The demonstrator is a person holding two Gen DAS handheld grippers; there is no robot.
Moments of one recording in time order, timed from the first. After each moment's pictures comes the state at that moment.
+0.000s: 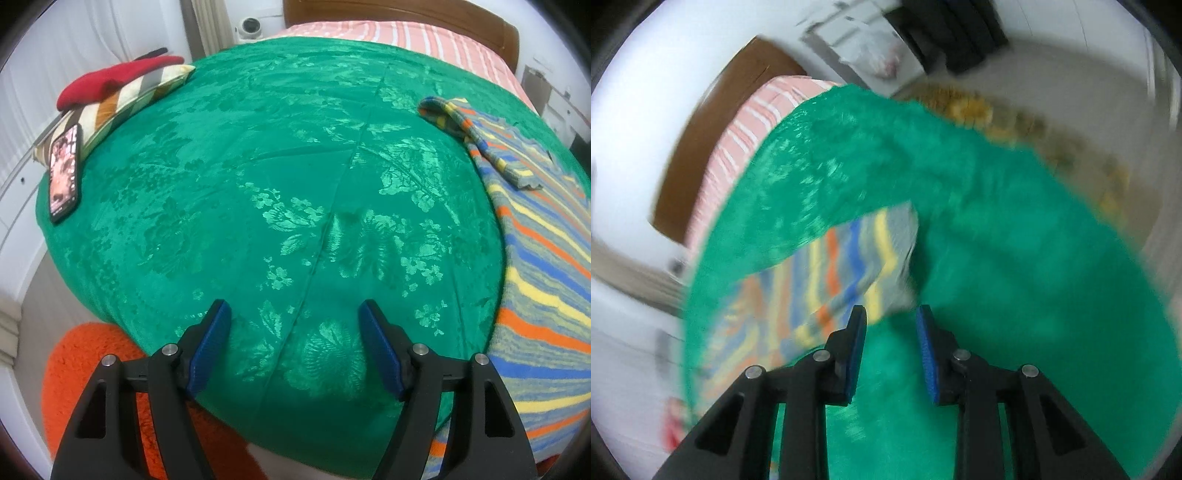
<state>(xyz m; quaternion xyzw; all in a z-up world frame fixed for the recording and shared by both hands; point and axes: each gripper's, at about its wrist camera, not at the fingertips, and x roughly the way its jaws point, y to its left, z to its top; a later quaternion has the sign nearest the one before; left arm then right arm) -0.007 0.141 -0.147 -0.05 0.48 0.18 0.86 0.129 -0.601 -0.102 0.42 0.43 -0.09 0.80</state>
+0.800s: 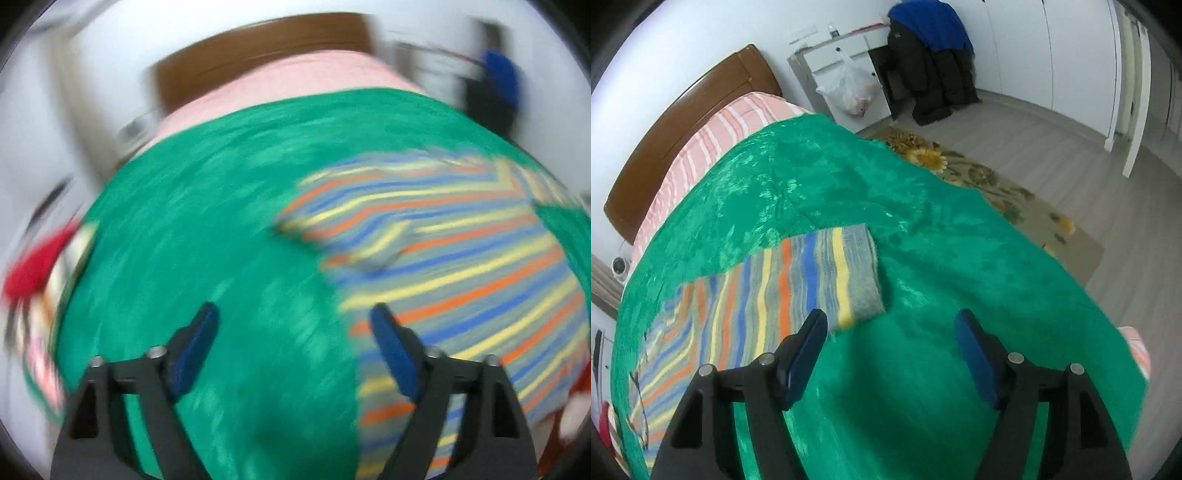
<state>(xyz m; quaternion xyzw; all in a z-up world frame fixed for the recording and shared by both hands) 0.068 0.033 -0.045 0.15 0.40 -0.06 0.90 0.100 -0.565 -0.085 0.26 0.40 -0.22 0.85</state>
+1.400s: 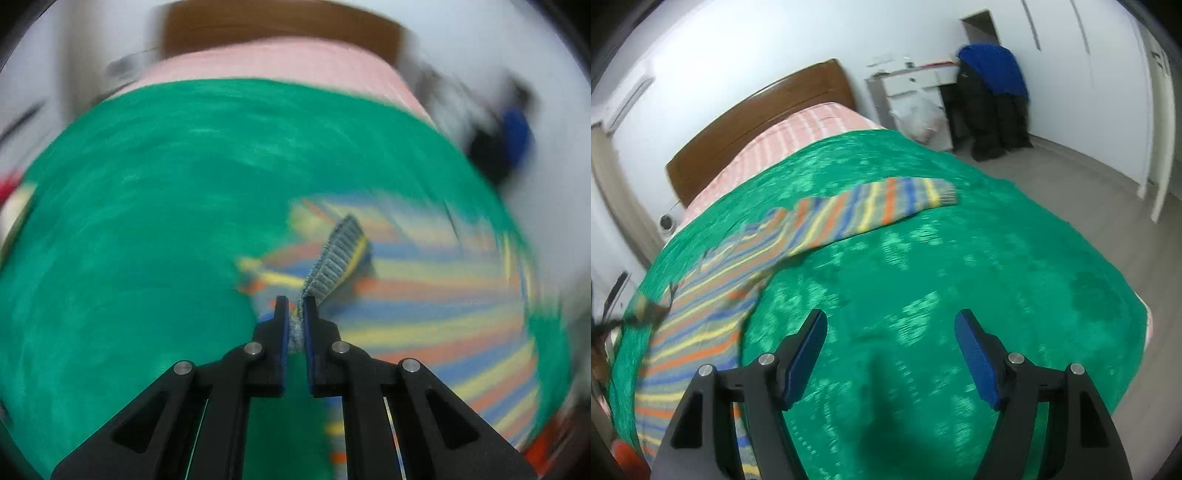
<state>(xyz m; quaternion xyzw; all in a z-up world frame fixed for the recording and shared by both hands) 0.202 0.122 -0.045 -0.09 0.44 -0.03 0.89 -0.008 -0.436 -0.079 0.19 0.33 -0.13 0.92</state>
